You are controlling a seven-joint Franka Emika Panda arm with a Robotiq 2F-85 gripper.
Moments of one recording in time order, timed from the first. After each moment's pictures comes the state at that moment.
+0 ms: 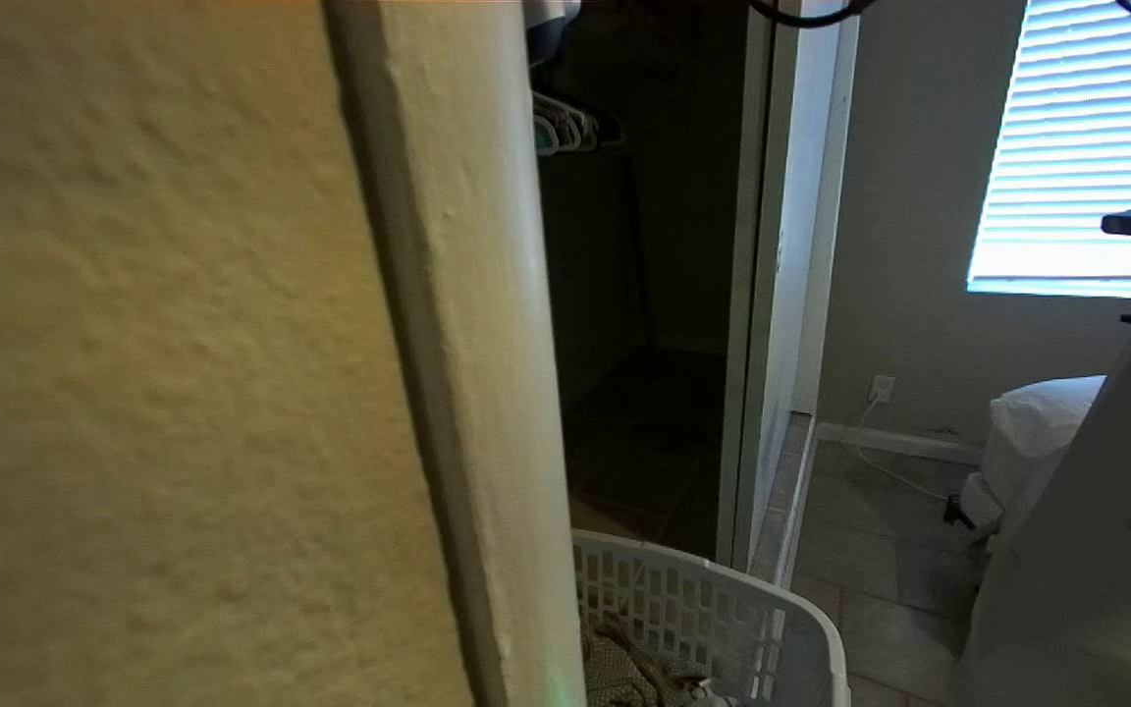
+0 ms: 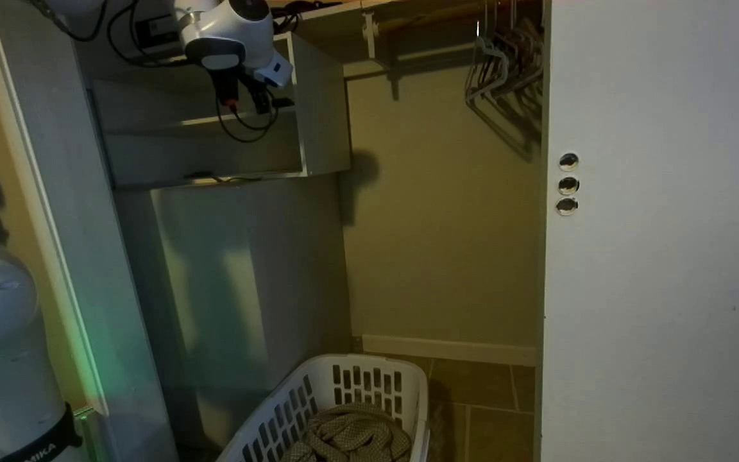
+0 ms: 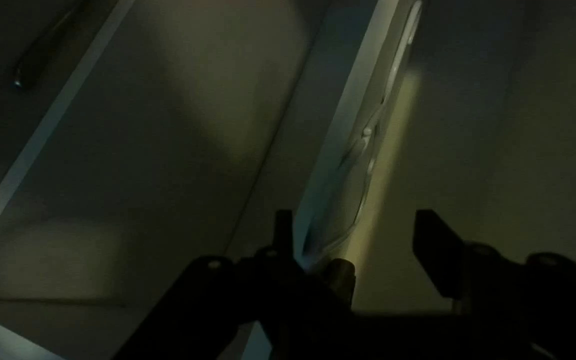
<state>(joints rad) 0.18 -0.19 0.12 -1.87 1.23 2.34 -0.04</state>
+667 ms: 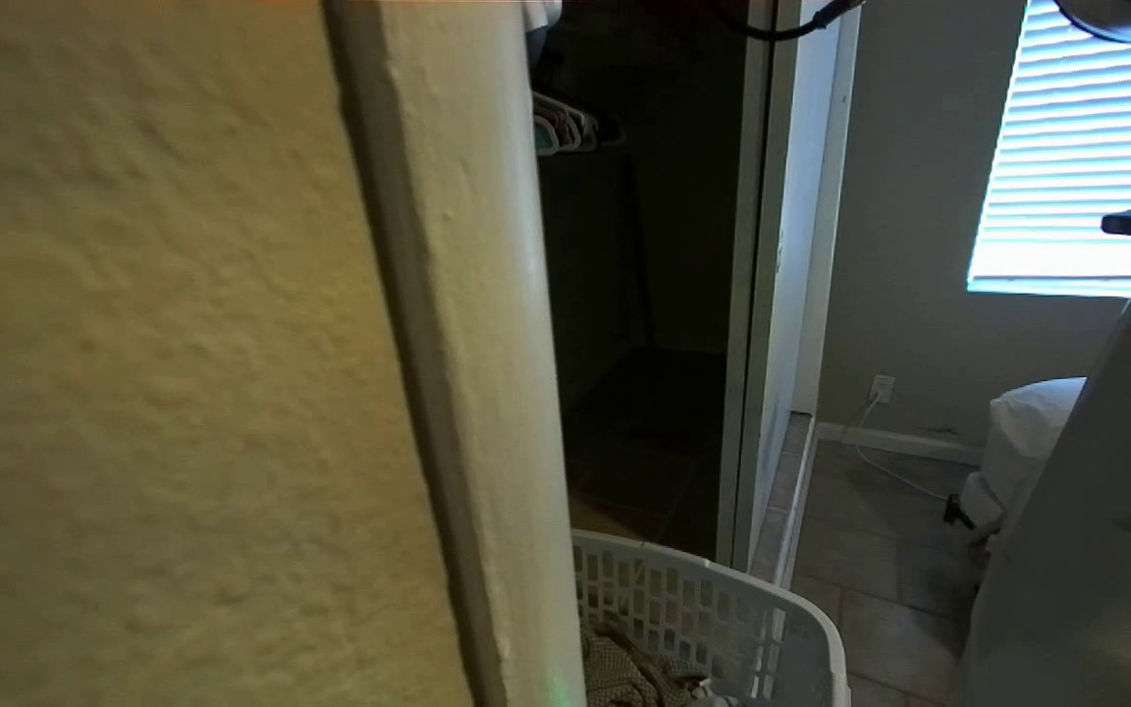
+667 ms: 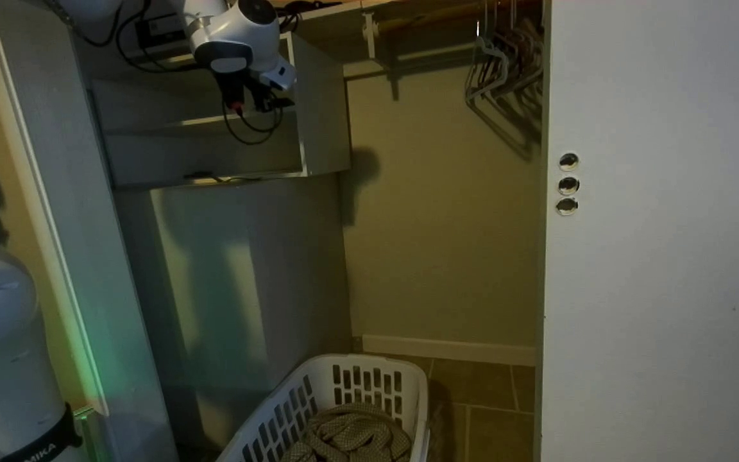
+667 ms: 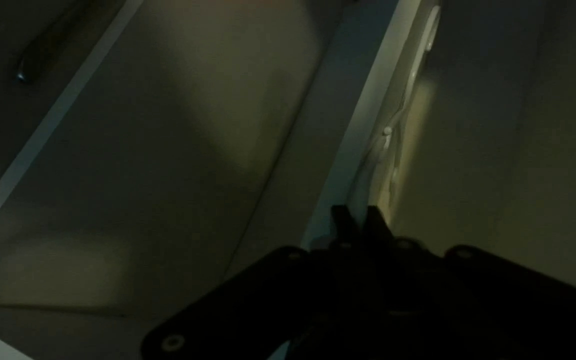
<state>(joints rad) 0.18 -0.13 0.13 -1.82 1.19 2.31 -0.03</state>
